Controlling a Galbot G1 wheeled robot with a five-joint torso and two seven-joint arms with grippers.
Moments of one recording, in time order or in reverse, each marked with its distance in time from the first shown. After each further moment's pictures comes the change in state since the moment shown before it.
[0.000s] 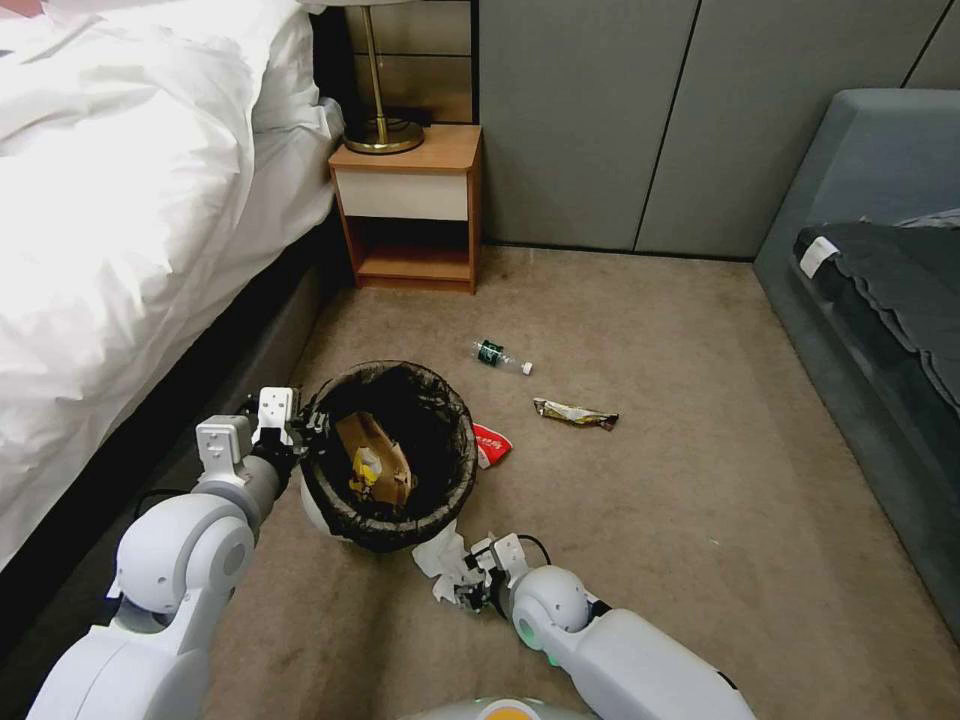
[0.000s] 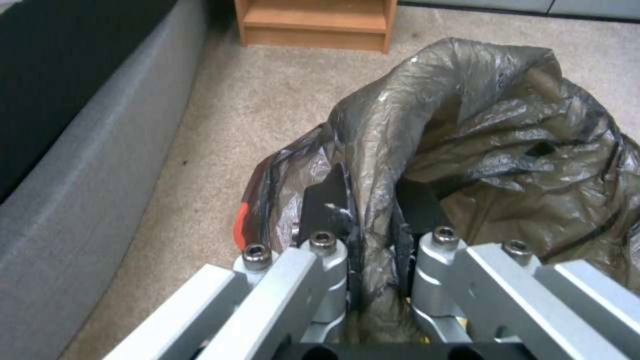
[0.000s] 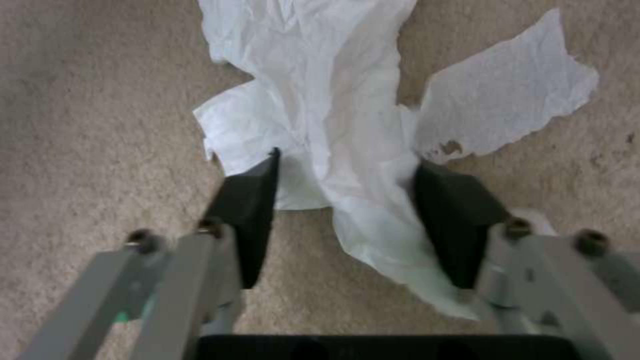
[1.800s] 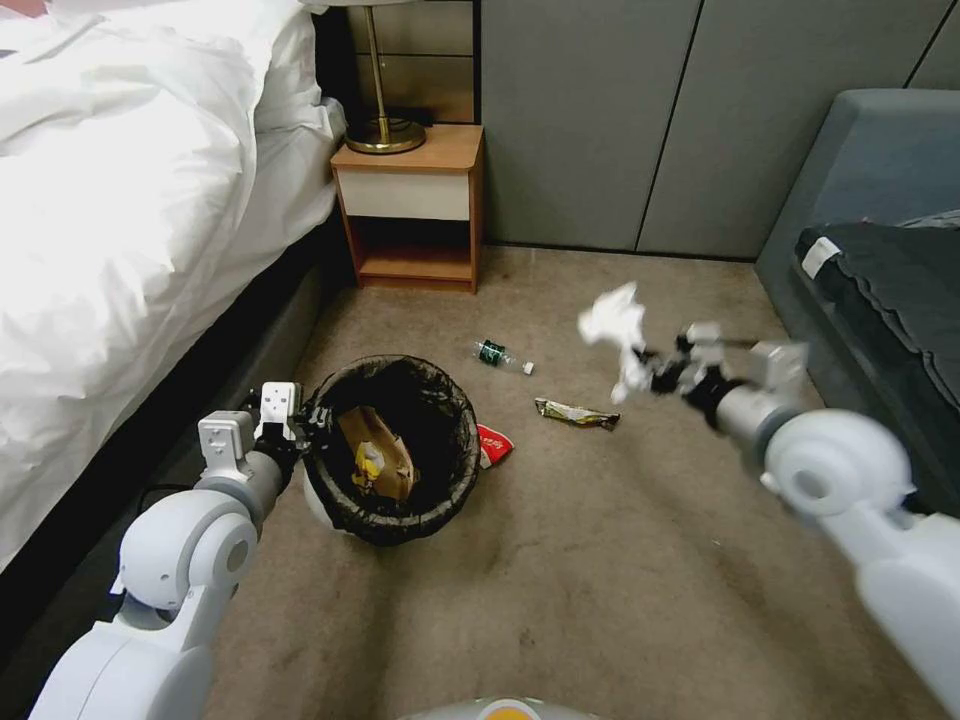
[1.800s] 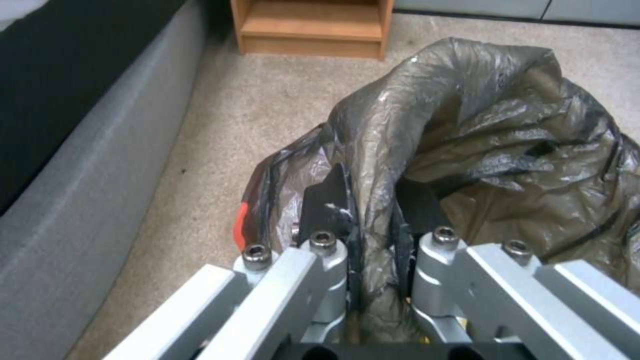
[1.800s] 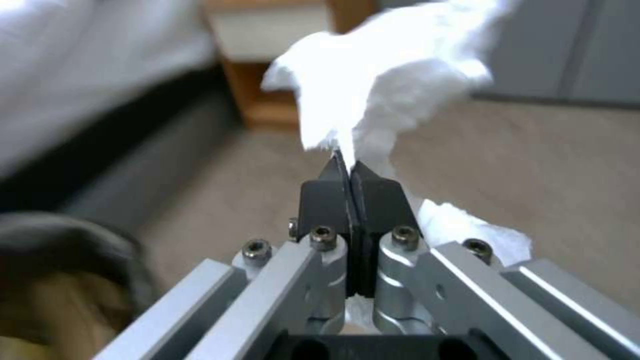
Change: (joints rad) left arm -0.003 0.000 0.005 -0.017 0.004 0.000 -0.004; right arm -0.095 -0.480 0.803 0.841 0.444 -0.039 0.144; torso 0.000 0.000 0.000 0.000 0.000
